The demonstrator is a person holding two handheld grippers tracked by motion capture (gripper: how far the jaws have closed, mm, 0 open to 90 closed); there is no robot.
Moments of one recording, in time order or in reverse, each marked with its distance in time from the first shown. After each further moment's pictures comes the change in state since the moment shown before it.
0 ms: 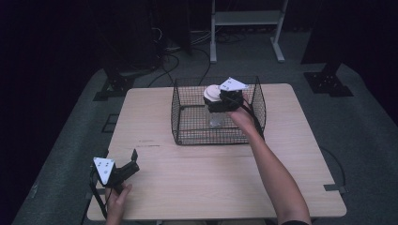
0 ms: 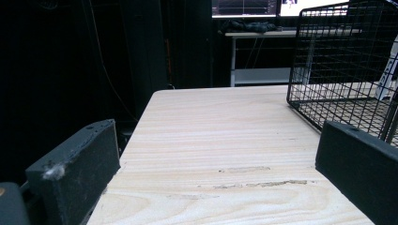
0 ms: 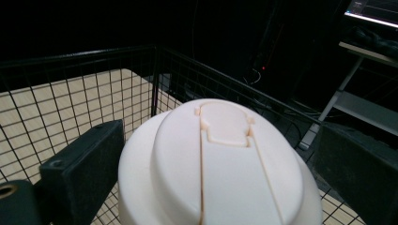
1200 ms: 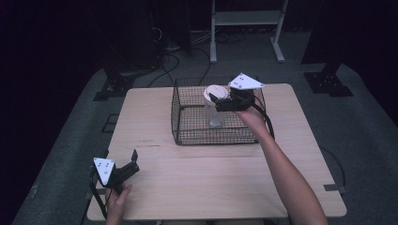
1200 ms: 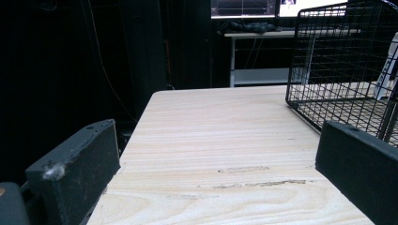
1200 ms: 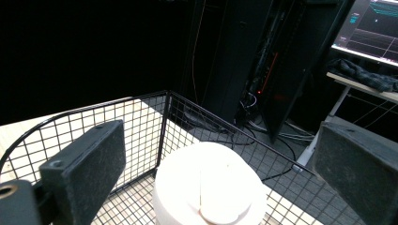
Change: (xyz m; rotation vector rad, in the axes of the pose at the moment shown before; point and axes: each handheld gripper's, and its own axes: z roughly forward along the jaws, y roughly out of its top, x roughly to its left) left arm -0.001 0.000 -0.001 -0.004 -0.003 0.005; right arm 0.002 0.032 -0.058 -0.091 -0.002 -0.024
